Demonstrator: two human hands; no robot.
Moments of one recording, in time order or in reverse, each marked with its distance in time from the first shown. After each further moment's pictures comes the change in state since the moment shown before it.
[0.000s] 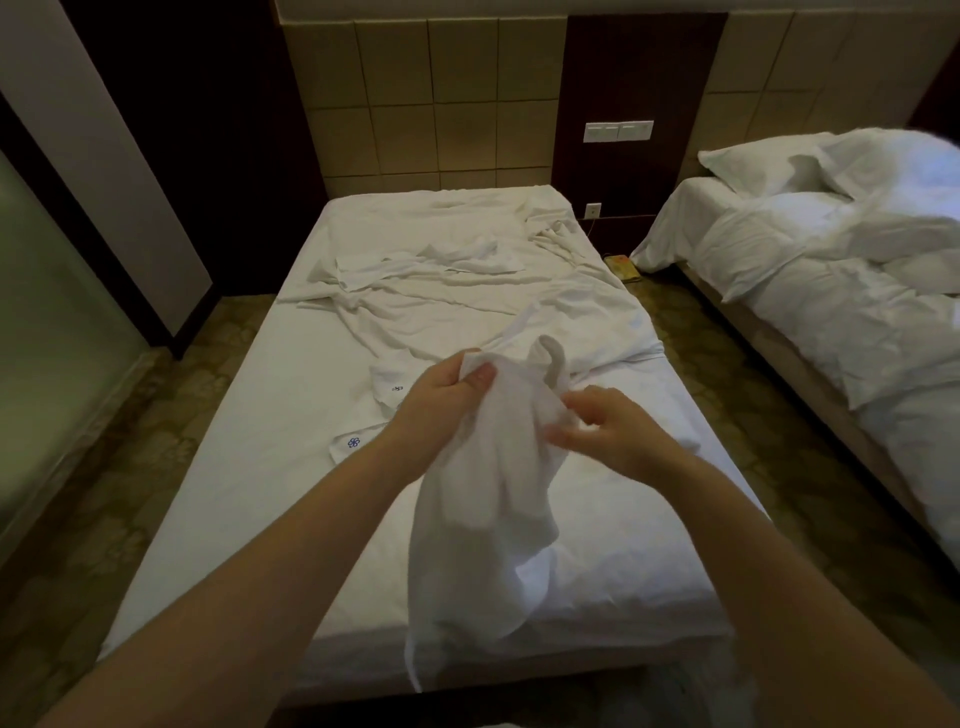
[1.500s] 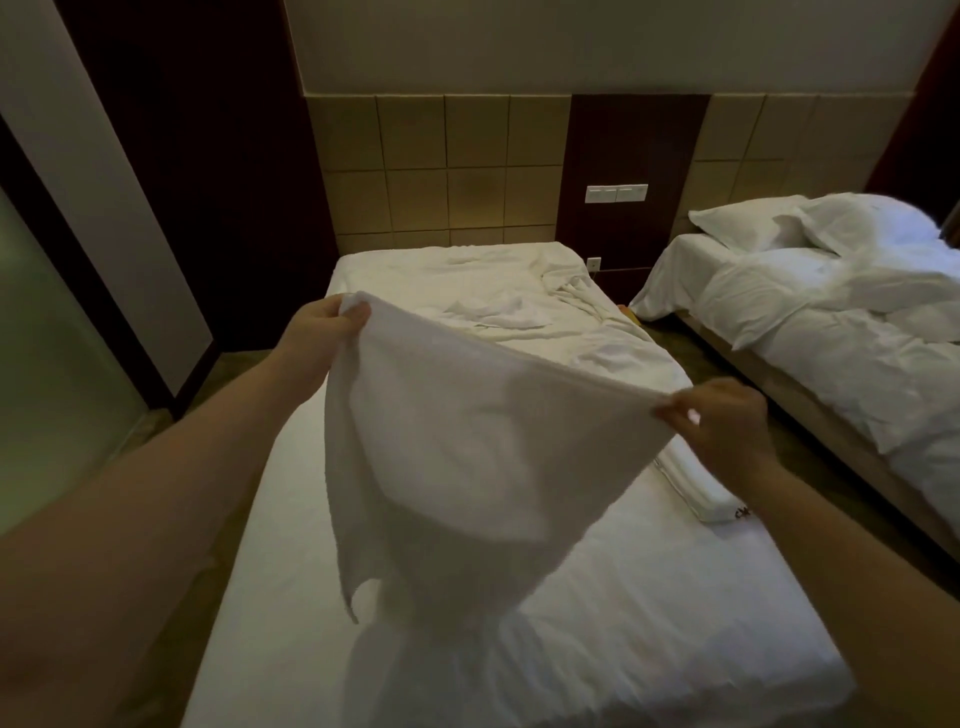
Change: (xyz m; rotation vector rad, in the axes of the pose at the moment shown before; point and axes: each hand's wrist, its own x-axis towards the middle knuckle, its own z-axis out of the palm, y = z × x) left_hand 0.107 0.033 -0.302 0.152 0.212 0.021; right_hand 0.097 -0.049 0.036 -0.657 0.669 -0.117
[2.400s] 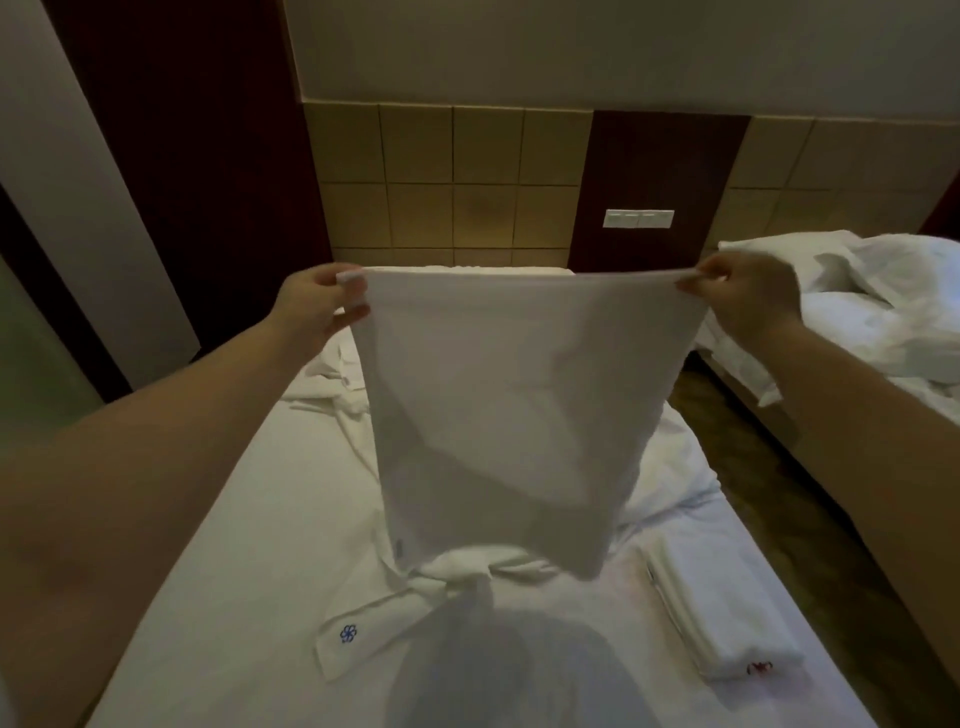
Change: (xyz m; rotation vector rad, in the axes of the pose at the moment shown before) left_hand 0.229 0.031 0.106 -0.249 0.141 -0.023; right_hand 0.309 0.121 0.014 0.197 0.064 0.163
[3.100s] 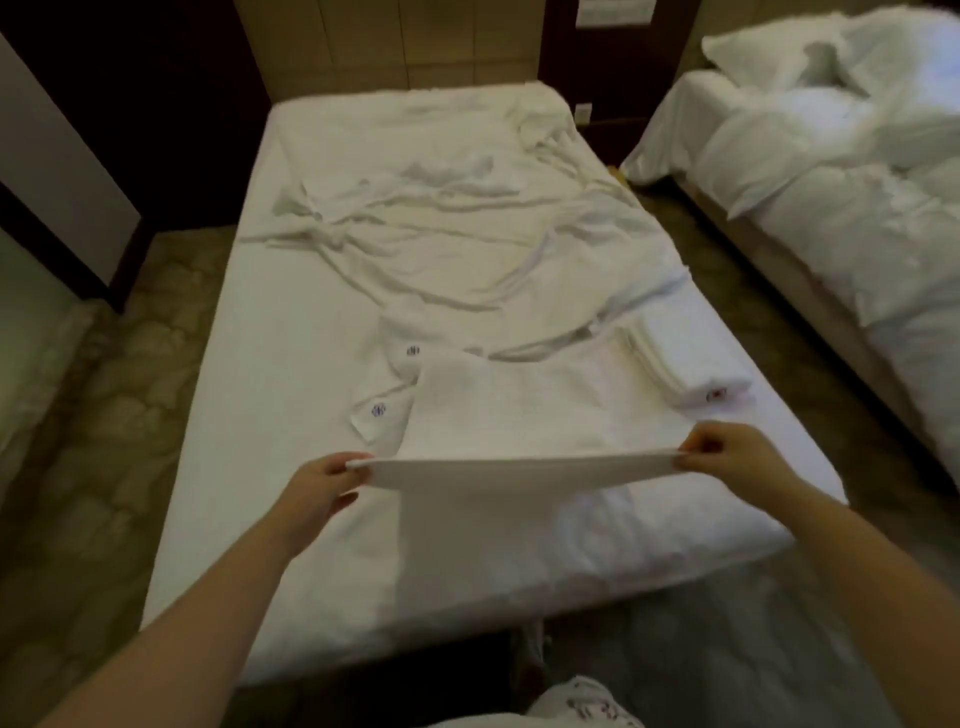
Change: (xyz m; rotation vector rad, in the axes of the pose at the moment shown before) left_hand -0.323 -0.242 -0.135 0.223 -0.213 -0.597; right_hand -0.422 0.044 0.001 0.175 -0.733 0.507
